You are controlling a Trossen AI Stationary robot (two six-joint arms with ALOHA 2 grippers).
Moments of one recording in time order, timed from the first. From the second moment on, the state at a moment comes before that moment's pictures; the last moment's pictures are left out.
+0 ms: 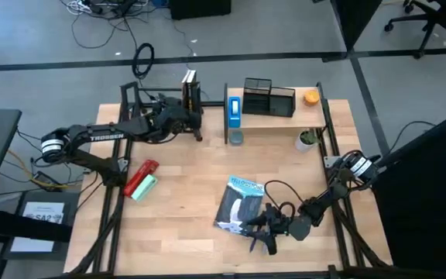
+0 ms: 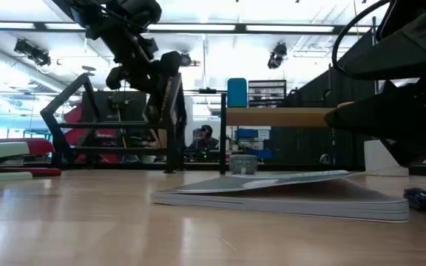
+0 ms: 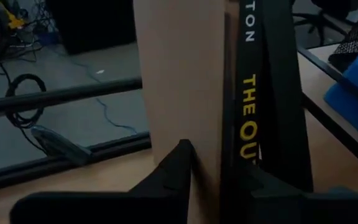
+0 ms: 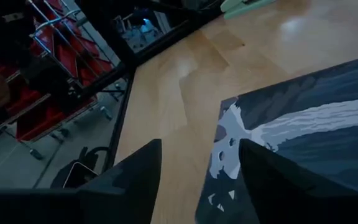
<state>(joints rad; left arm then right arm) 0.36 1.29 0.87 -0.18 -0.68 -0.55 0.78 1.94 0.61 1.06 0.71 0.76</state>
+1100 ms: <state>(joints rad) 0.36 1.25 0.87 -0.10 -0.55 -0.42 0.78 1.94 0.61 1.06 0.71 0.76</state>
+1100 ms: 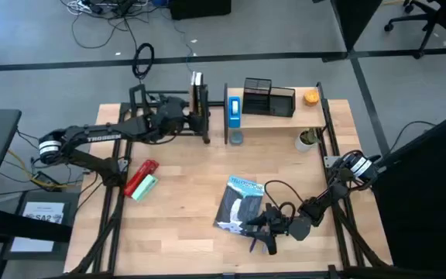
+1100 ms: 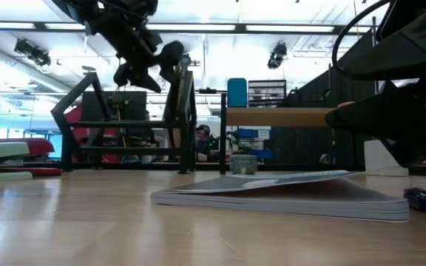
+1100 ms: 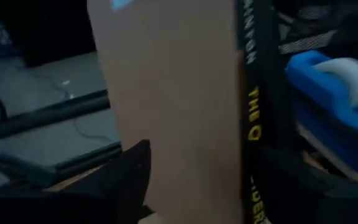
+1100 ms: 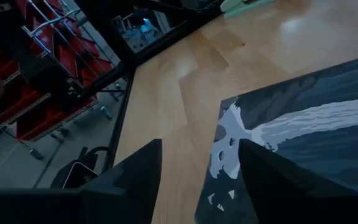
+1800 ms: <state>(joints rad) -0.07 1.25 1.15 -0.35 -0.50 -0.27 0.71 1.85 0.61 0.99 0.55 0.76</state>
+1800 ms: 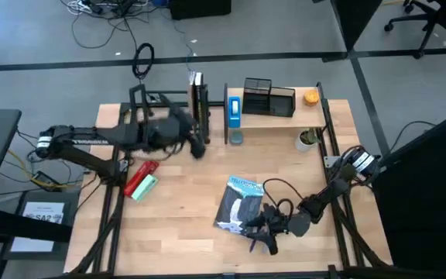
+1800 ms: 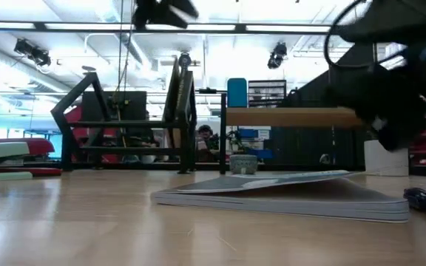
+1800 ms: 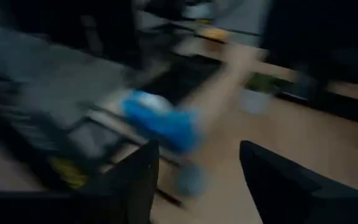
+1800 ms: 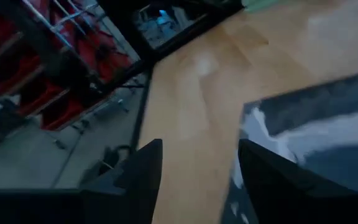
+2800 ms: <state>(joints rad) -0.27 1.95 1.12 -0.07 -0.13 -0.96 0.49 1.67 0.61 0.12 0.21 1.18</state>
